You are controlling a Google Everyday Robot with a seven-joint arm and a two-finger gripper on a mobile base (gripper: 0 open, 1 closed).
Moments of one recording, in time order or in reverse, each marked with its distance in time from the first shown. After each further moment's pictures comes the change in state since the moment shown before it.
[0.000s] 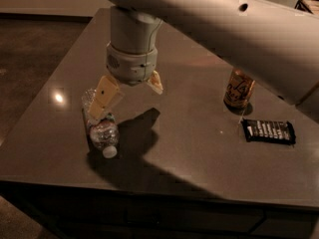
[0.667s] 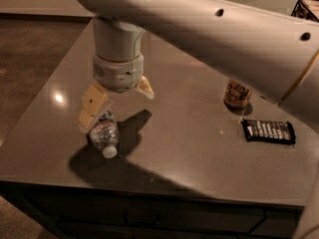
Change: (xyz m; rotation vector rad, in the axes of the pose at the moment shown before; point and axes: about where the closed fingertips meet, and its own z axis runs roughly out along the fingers) arm -0.009 0.021 0.016 0.022 0.036 -0.023
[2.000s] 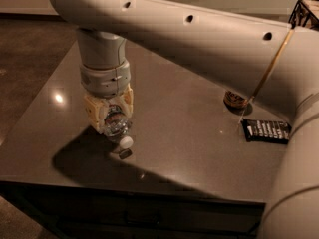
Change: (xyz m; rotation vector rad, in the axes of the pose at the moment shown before) arm -0.015 0.012 0.019 0.032 0.043 0.035
